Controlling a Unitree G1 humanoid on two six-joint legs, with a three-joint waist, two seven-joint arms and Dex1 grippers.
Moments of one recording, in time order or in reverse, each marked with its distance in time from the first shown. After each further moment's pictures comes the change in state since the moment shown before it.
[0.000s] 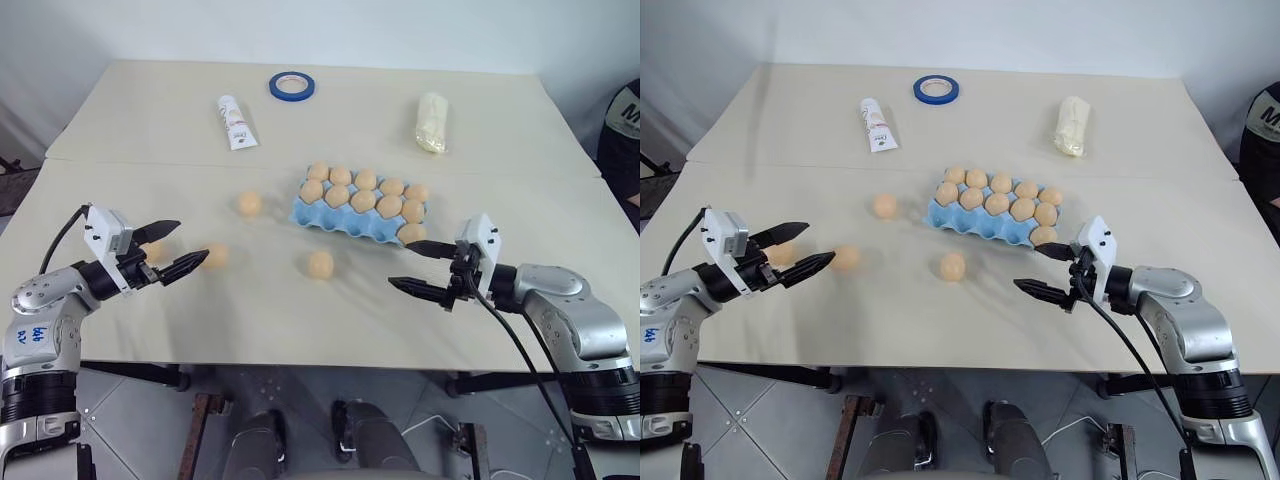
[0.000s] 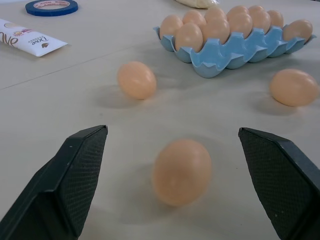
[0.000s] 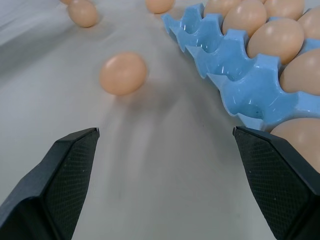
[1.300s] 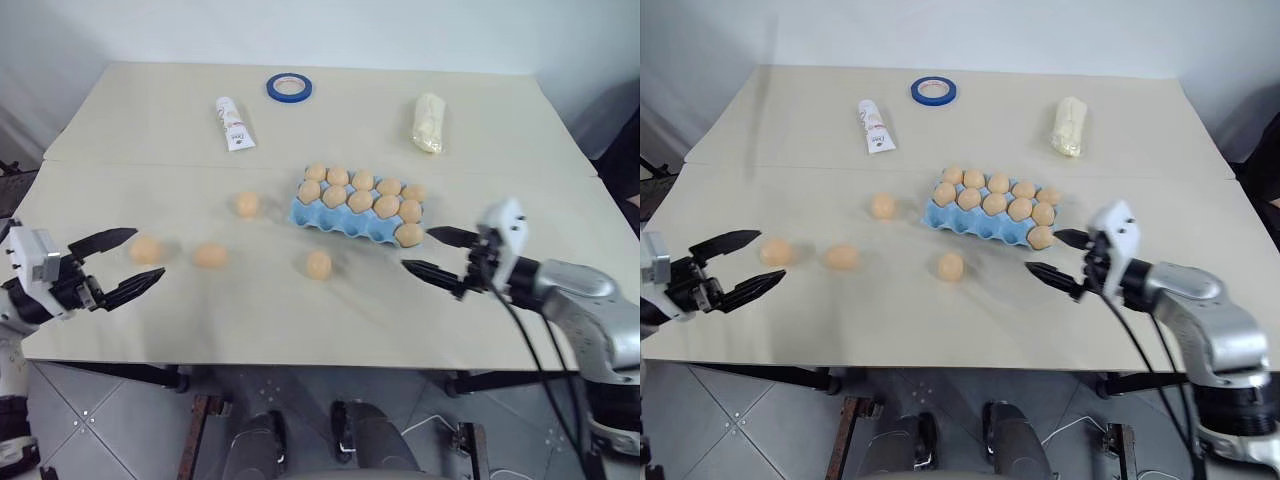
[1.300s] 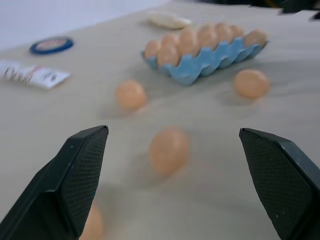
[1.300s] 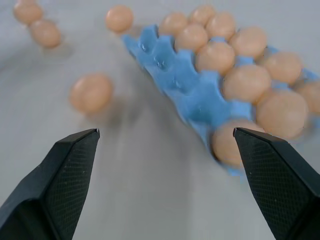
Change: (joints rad) left arm 0.097 0.072 0.168 0.043 -0.092 -0.185 -0.285; right arm -0.002 0.022 -0.036 -0.211 0.076 0.207 -0.243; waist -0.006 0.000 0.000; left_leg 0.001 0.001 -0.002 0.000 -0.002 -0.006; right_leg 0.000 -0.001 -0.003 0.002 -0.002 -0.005
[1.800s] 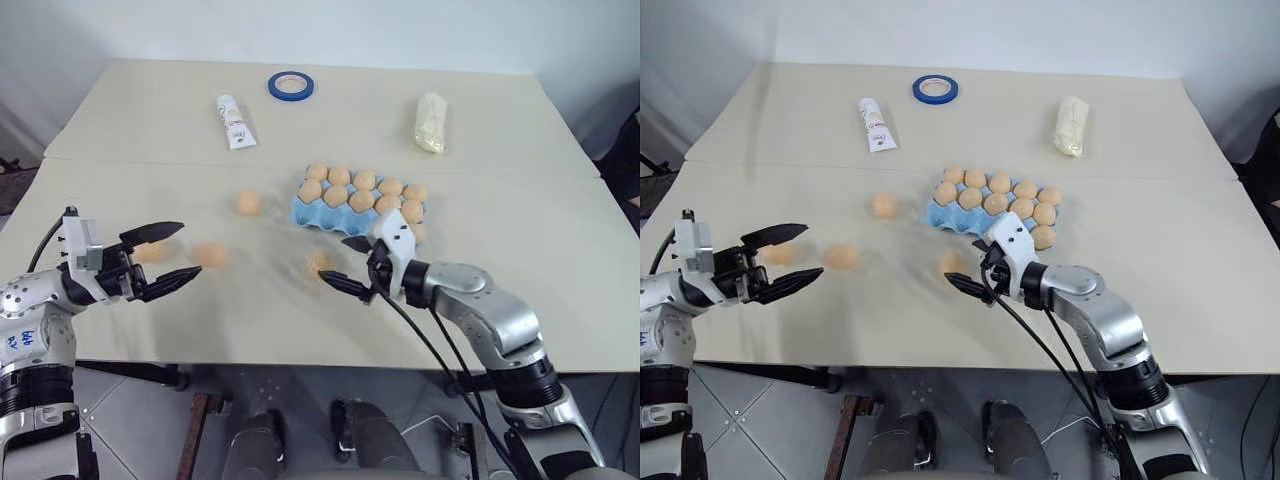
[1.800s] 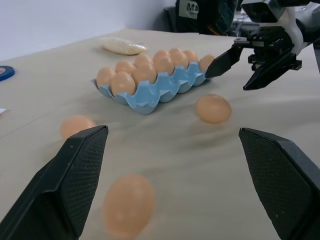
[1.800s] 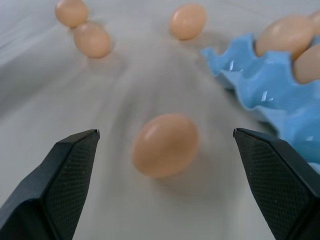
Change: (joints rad) left arm -0.160 -0.072 -0.135 0.139 0.008 -0.064 -0.091; right arm -0.131 0.265 0.297 0.085 -0.167 -0.015 -0.135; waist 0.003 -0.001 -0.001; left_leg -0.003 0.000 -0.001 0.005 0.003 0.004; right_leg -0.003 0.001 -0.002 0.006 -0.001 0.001
